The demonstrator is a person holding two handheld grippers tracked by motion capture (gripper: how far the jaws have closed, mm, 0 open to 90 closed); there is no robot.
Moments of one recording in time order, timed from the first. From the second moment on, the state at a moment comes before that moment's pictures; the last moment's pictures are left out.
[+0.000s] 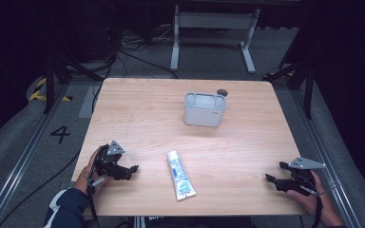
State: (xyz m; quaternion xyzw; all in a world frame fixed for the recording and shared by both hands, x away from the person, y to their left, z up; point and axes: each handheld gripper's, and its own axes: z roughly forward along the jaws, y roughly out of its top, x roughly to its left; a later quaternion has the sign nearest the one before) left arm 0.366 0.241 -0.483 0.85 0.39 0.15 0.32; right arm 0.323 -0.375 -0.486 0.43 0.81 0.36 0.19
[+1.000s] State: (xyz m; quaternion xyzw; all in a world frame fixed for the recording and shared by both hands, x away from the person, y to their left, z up) left arm 0.363 0.215 -0.457 0.92 0.20 0.12 0.31; right arm 0.327 -0.377 -0.487 0.44 0.80 0.35 0.19
